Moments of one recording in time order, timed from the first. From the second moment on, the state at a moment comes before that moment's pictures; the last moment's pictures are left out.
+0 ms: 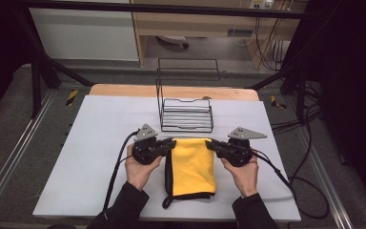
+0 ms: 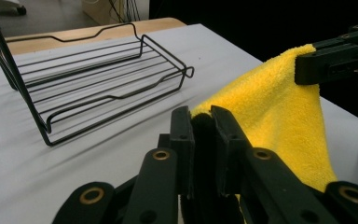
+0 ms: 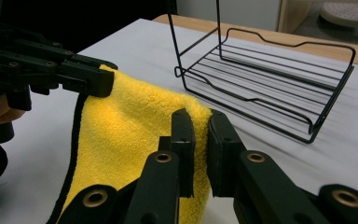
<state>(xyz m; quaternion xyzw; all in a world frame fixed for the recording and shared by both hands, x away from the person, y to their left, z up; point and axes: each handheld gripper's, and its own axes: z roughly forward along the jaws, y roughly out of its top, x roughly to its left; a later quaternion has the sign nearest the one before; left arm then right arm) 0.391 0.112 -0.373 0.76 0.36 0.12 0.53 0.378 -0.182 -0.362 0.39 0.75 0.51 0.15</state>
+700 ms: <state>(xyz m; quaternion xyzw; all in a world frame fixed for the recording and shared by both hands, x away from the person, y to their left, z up) 0.378 0.115 -0.335 0.73 0.33 0.16 0.57 0.361 -0.183 -0.326 0.36 0.73 0.55 0.19</state>
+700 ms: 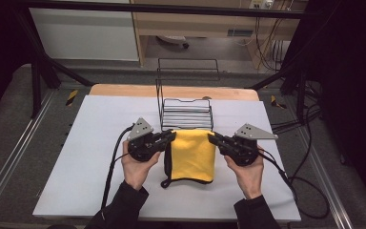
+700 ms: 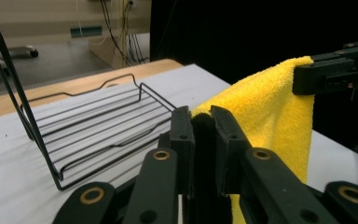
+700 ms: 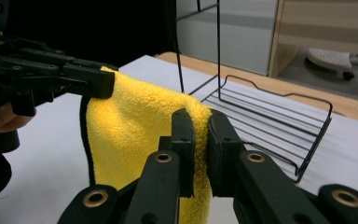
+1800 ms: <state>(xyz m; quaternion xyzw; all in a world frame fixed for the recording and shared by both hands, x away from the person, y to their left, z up) 0.381 0.121 -0.267 0.67 0.31 0.23 0.64 0.355 -0.169 -0.264 0.32 0.65 0.62 0.29</state>
